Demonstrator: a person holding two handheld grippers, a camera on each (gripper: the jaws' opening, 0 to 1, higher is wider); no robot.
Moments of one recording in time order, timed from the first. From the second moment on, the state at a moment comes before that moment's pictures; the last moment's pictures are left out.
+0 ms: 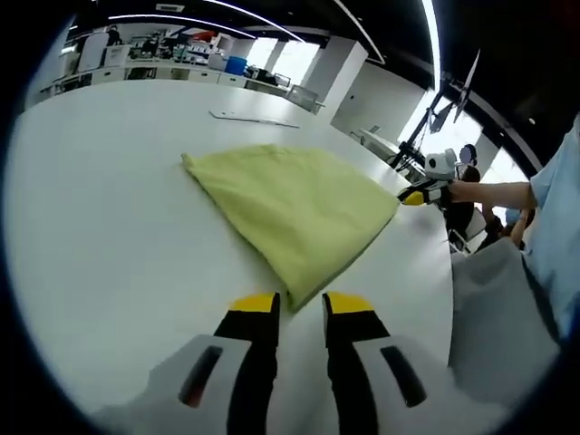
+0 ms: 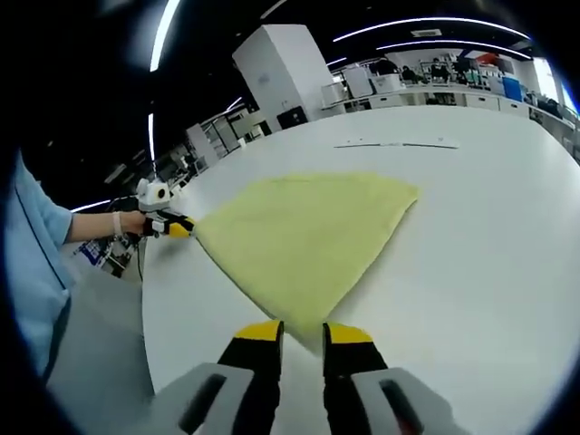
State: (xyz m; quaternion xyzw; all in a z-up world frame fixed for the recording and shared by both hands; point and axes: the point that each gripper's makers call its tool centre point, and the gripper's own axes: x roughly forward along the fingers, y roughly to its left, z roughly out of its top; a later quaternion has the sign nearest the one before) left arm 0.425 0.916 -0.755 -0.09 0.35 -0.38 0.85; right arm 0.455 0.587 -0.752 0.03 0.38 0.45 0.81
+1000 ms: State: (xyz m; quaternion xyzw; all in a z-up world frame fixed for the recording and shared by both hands) left arm 0.372 0.899 -0.759 -0.11 0.35 -0.39 0.84; right arm 0.398 0.562 -0.749 0.04 0.40 0.45 0.80
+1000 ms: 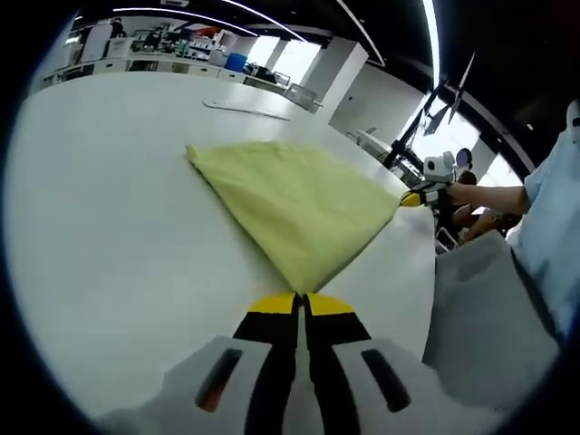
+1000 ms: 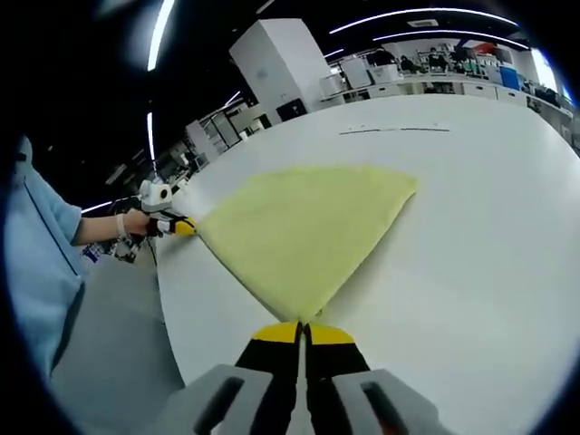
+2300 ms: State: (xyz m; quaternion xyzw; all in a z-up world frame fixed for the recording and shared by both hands) left arm 0.364 0.901 -0.719 -0.08 0.27 -0.27 0.92; right arm 0.385 0.572 -0.725 -0.06 0.31 0.37 0.87
